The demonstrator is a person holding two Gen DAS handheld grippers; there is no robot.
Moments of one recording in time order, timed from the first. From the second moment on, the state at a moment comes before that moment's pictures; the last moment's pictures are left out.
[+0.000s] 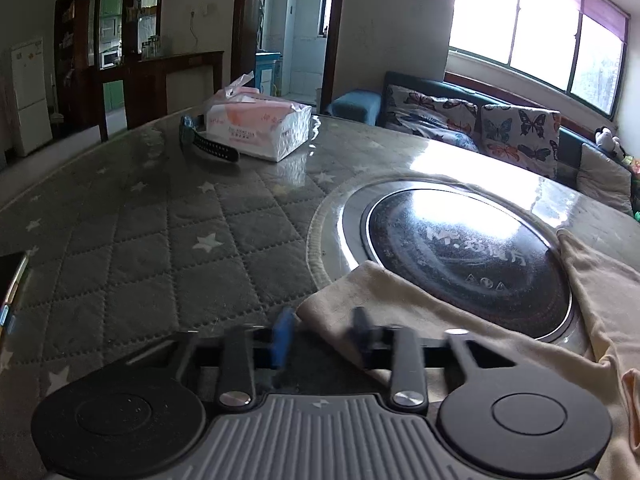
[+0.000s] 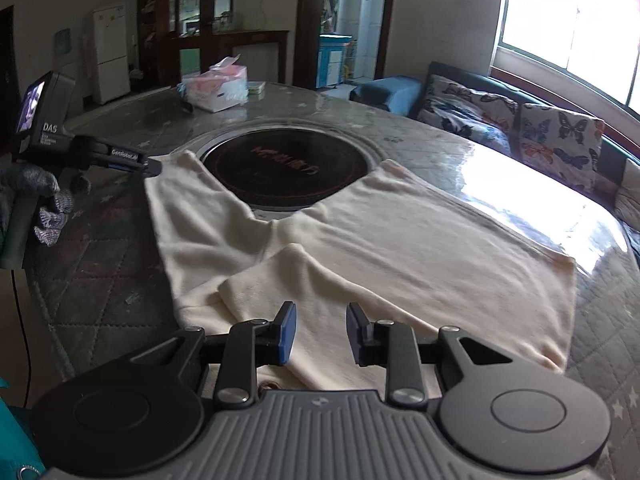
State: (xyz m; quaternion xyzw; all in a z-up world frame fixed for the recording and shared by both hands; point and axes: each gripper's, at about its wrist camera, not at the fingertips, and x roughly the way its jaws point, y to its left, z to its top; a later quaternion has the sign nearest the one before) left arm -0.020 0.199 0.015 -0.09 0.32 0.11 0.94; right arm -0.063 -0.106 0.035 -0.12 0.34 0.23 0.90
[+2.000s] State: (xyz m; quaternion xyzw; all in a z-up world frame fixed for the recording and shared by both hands) left arm -0.028 0.024 0.038 0.01 0.32 -0.20 0.93; right arm -0.064 -0.226 0.012 0.03 0.35 0.10 0.93
